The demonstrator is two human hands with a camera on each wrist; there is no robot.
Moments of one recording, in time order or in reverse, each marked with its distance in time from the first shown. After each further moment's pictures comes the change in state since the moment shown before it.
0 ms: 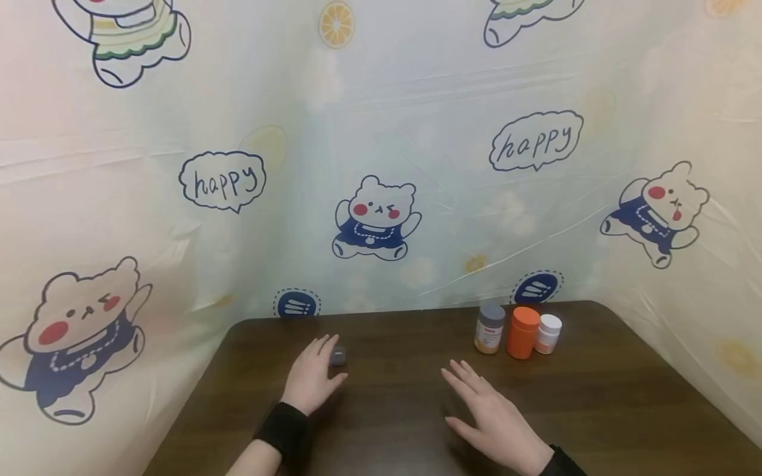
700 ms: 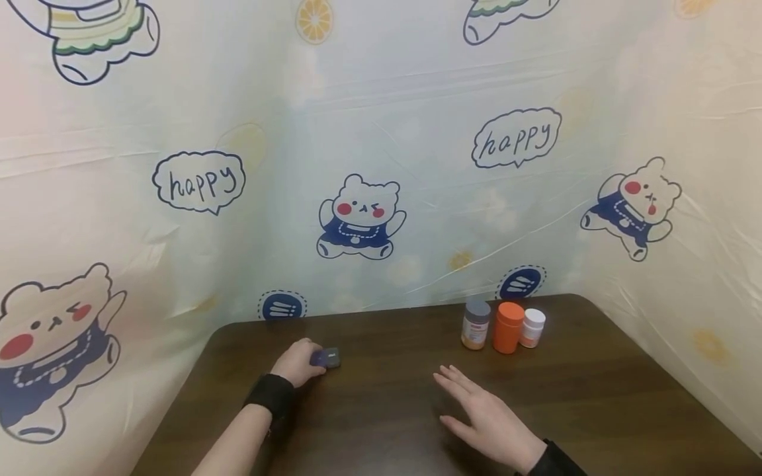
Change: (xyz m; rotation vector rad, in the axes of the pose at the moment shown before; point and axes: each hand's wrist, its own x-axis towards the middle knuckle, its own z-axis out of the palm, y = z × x) left_hand 0.047 -0.038 0.016 -0.138 -0.302 -0.081; right_hand -0.008 0.012 -0.001 0.035 -0.024 -0.027
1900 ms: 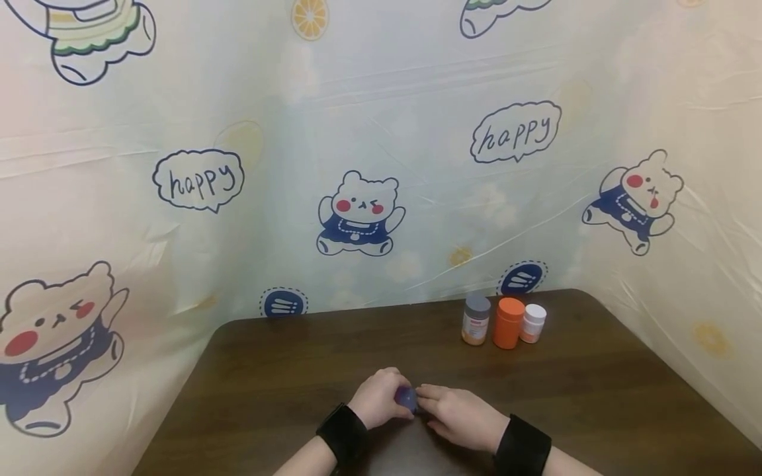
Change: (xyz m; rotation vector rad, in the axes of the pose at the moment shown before) left_hand -0.040 0.141 0.067 -0.057 -0.117 0.330; right_hand 0.027 0.004 0.024 -0.242 -0.161 -0.387
